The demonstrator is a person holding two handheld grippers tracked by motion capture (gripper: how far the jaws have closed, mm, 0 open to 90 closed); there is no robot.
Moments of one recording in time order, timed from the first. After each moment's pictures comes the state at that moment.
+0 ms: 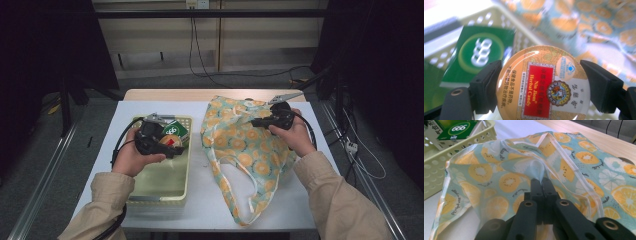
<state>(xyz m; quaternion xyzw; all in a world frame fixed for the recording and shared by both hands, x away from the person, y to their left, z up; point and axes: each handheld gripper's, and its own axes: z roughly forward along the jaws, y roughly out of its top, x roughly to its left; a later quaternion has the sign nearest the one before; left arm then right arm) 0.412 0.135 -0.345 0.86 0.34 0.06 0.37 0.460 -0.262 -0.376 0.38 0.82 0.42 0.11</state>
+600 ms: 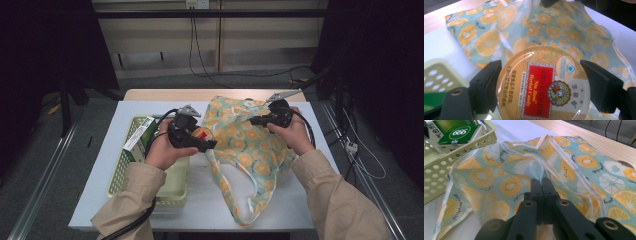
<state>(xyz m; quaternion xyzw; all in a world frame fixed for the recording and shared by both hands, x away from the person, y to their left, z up) 0.416 0.054 -0.333 0.86 0.29 0.05 0.41 0.462 -0.257 -0.369 0.38 0.81 0.43 0.11</state>
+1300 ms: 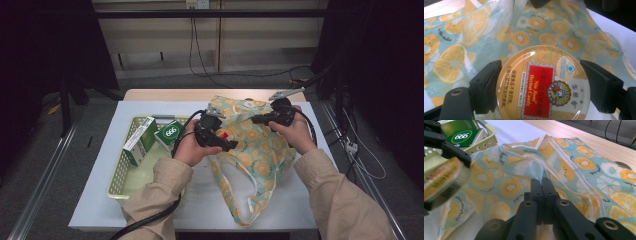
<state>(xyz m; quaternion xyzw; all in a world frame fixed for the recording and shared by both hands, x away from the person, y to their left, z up) 0.432 -0.003 -0.362 0.87 0.27 0.04 0.41 0.462 -0.262 -0.363 0.39 0.81 0.43 0.11</state>
